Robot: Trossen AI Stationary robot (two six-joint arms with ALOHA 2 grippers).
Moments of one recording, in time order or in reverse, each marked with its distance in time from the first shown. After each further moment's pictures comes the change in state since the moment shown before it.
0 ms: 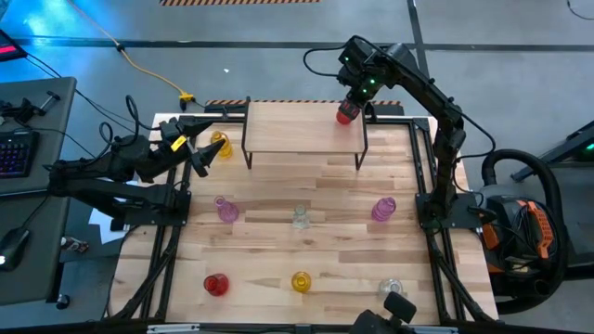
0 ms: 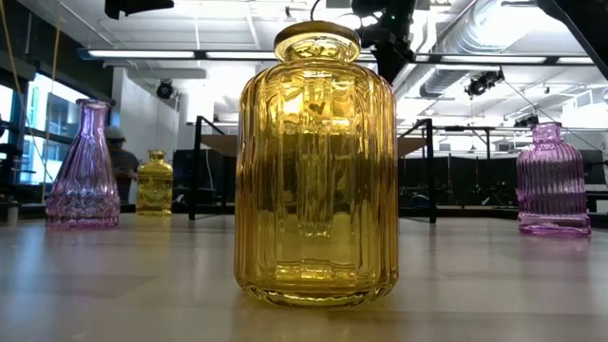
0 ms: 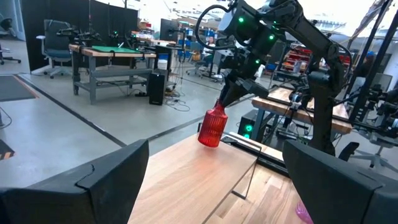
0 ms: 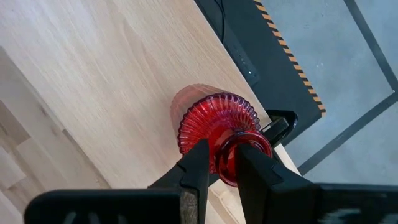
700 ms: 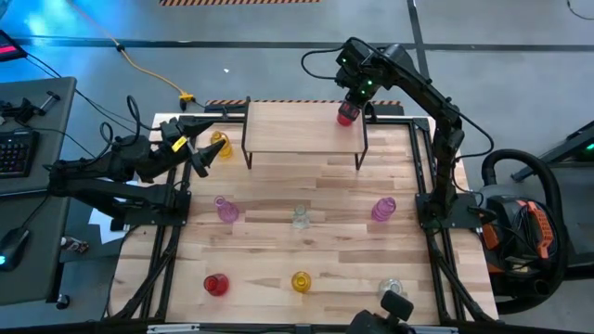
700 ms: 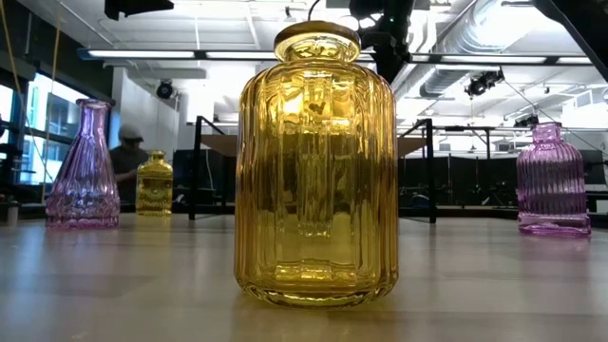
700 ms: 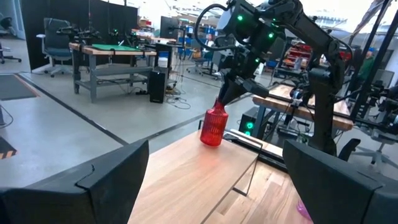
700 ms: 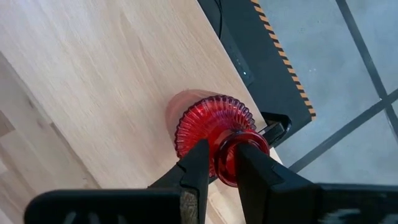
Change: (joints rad) left arm 0.000 0.000 0.000 -0.014 0.000 0.000; right arm 0.009 0.013 0.000 0.004 0.027 -0.053
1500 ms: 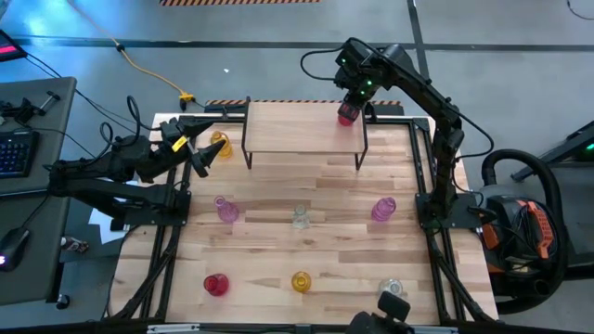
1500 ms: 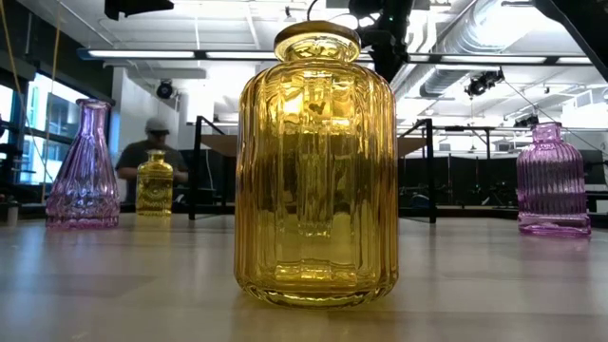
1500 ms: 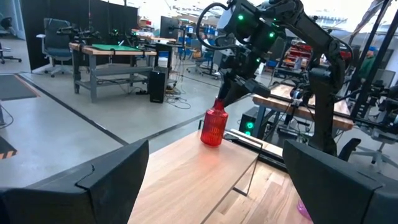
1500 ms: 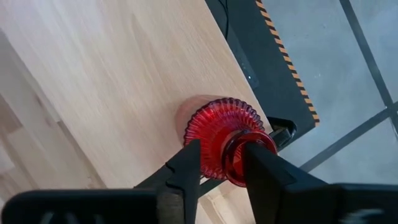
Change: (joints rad) left arm 0.000 0.000 0.000 0.000 0.000 0.001; right arm 0.005 0.000 0.000 0.008 -0.023 -0.017
